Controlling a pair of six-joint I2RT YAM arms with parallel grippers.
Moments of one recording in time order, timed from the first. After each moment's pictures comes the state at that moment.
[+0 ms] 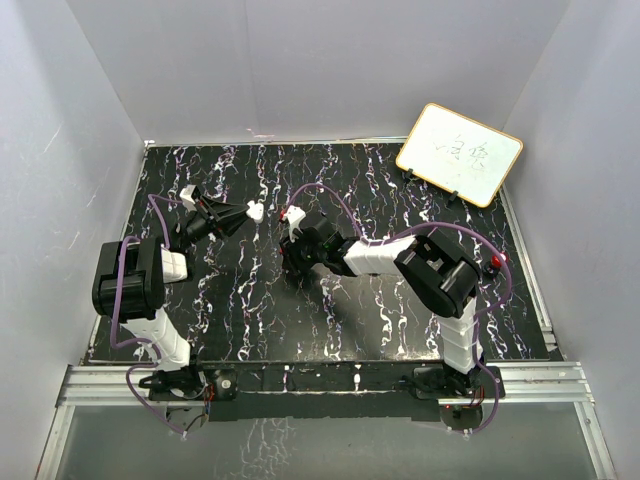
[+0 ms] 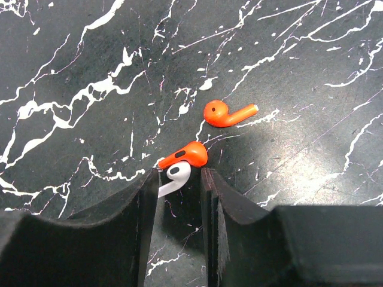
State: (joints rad) left arm 0.12 1.76 0.57 1.28 1.02 -1.75; right arm 0.82 1.99 1.14 0.21 -0.18 0.16
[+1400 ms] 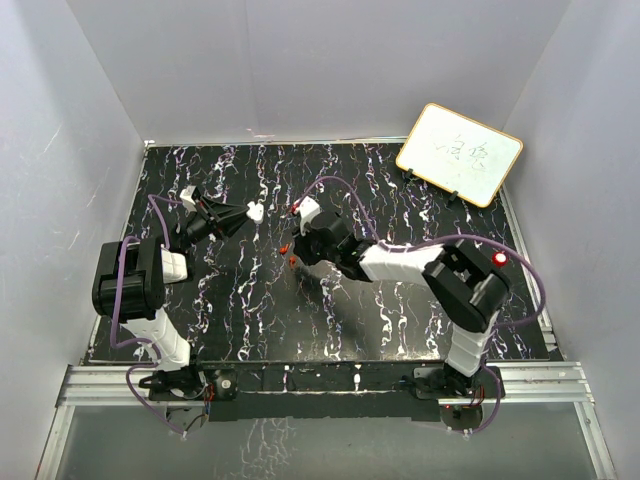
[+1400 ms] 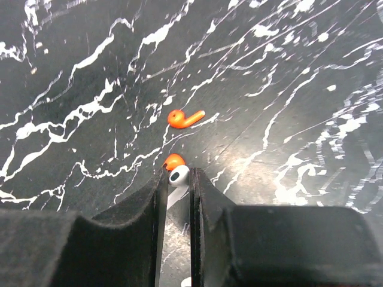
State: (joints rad) left arm 0.12 1.76 0.57 1.27 1.02 -1.75; right arm 0.82 1.83 1.04 0.26 -0.02 0.13
